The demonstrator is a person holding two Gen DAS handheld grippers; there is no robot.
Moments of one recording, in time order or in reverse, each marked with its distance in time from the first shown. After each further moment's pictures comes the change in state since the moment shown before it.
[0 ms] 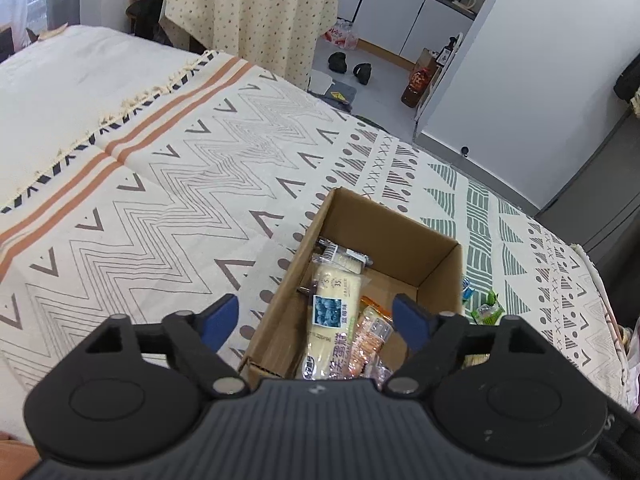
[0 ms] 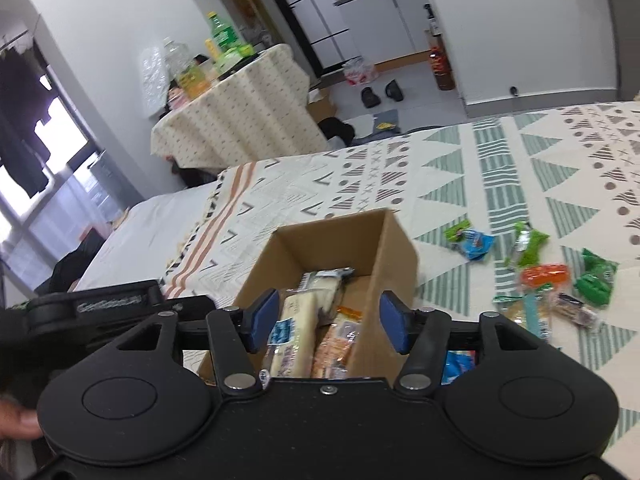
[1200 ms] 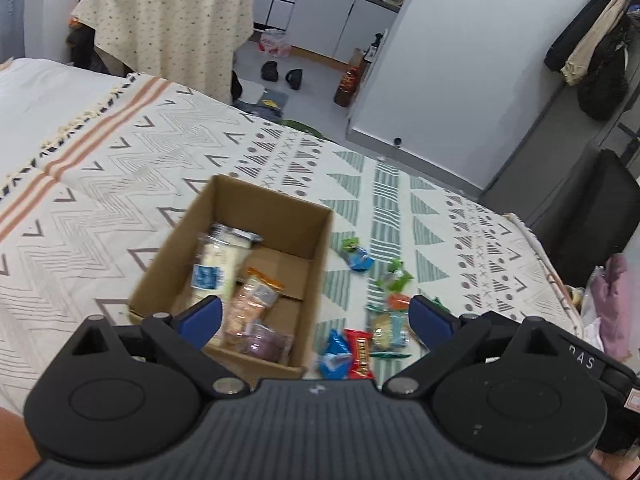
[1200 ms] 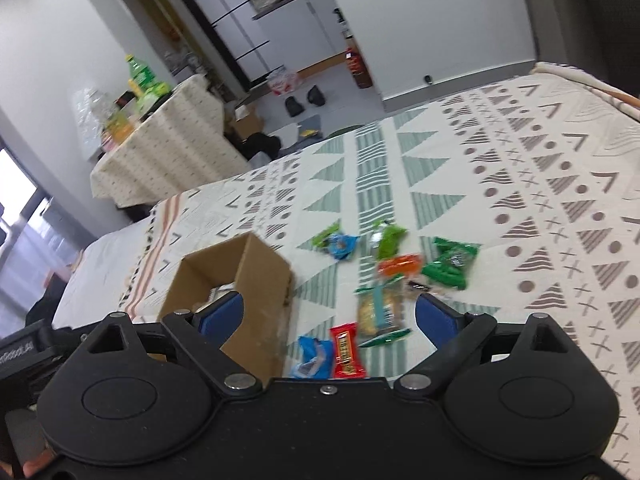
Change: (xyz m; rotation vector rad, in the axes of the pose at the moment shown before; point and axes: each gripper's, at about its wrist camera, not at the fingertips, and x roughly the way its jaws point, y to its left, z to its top) left arm -0.037 -0.088 -0.044 0.106 -0.029 -0.141; right arm -0.068 -0.100 0.007 0.160 -0.014 -0.136
